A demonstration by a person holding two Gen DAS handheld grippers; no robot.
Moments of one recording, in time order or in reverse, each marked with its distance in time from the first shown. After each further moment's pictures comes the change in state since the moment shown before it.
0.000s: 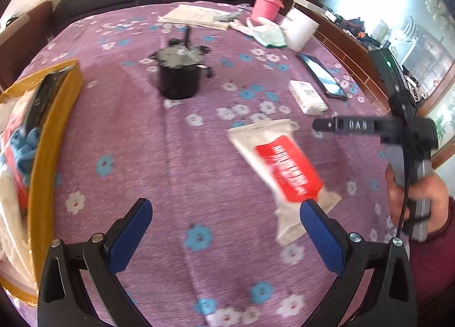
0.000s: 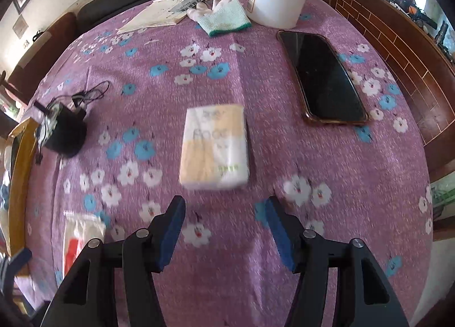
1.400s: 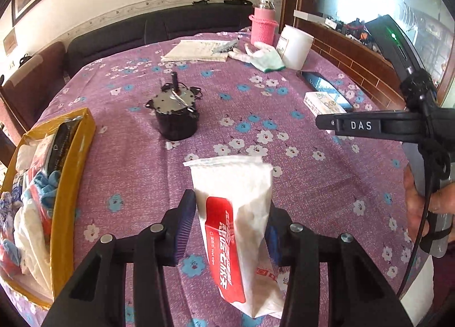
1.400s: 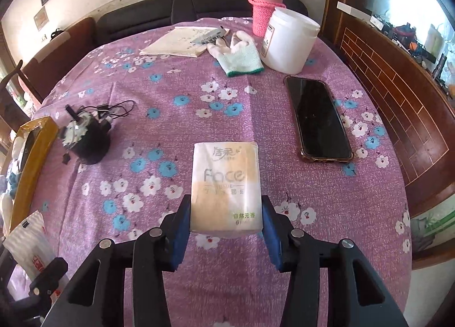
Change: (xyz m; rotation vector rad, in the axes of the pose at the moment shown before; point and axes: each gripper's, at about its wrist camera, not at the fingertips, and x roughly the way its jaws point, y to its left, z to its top) left arm -0.022 -0.031 0.003 0.084 -0.163 0.165; right arm -0.041 0.029 0.006 -0.085 -0.173 -0.001
